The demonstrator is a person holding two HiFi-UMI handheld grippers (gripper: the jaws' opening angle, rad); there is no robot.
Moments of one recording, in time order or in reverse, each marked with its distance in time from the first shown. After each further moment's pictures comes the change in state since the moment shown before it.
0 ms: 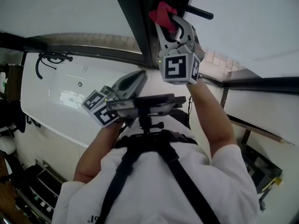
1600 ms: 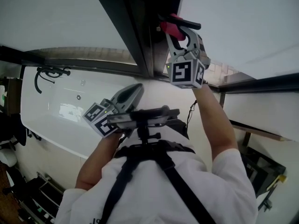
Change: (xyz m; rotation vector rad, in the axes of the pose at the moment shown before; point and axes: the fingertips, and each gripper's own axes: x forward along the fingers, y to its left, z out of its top) left arm 0.003 0.004 -0.005 -0.007 0.022 -0.017; right arm -0.003 -0.041 -0.044 -0.093 0.090 -0.065
